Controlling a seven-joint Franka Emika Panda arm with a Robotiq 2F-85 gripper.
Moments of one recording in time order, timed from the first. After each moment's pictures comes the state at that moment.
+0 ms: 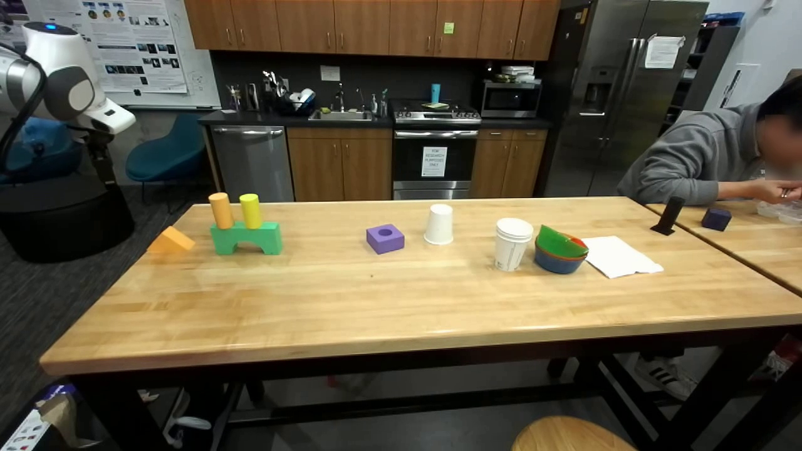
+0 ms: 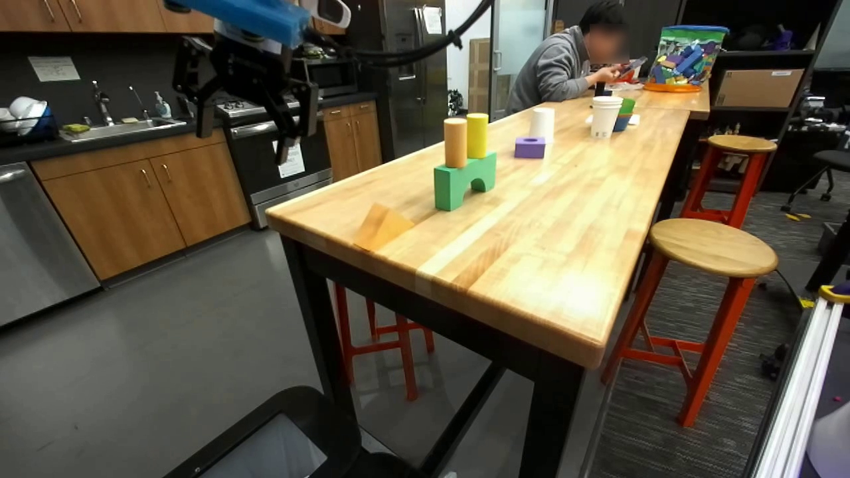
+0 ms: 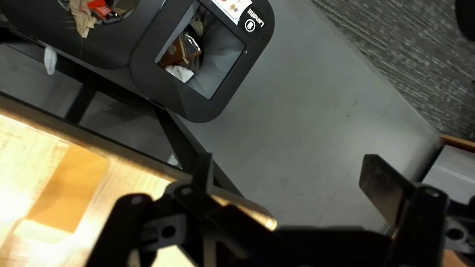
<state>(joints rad) 0.25 0.26 0.19 -1.85 0.19 2.46 1.06</state>
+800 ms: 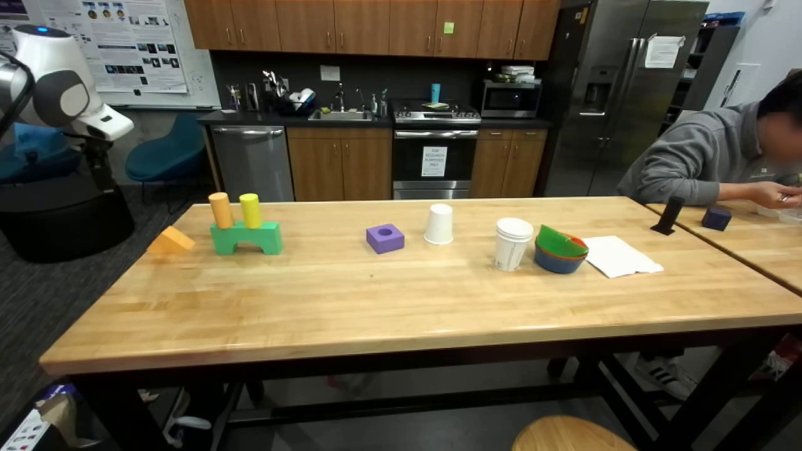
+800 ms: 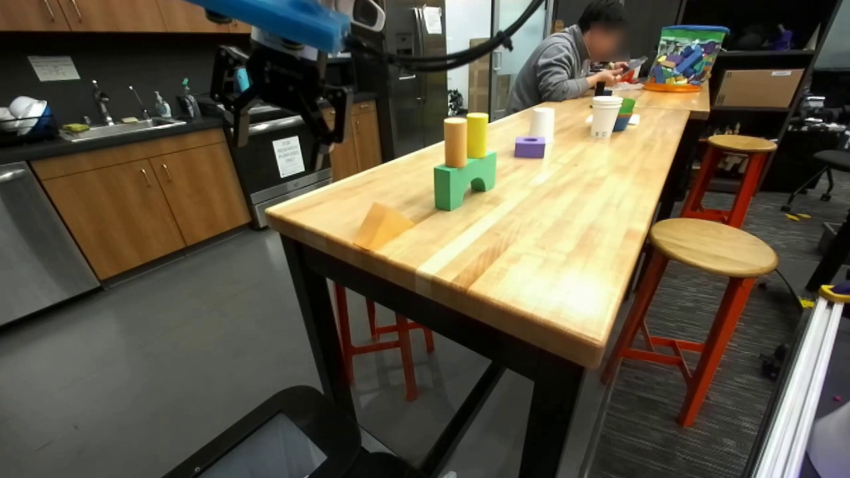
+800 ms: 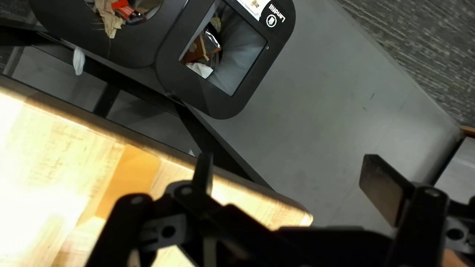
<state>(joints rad) 0.25 0.16 0.18 -2.00 0.19 2.49 1.08</state>
